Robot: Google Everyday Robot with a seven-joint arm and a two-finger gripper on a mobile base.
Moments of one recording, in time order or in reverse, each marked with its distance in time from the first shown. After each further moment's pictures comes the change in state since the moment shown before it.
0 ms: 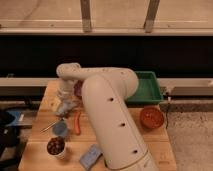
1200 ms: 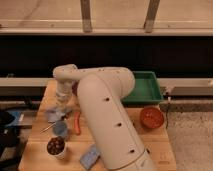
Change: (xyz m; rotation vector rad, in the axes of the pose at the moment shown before) arm 0.000 0.002 0.008 0.067 0.026 -0.013
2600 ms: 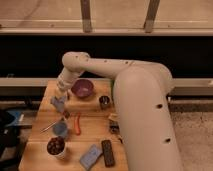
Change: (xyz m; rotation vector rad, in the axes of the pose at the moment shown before) arm 0.000 0.042 -0.141 -0.042 -0.322 -0.180
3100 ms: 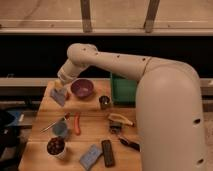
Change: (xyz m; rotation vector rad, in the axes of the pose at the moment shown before) arm -0.018 0.020 -0.064 0.048 -0.117 -0.074
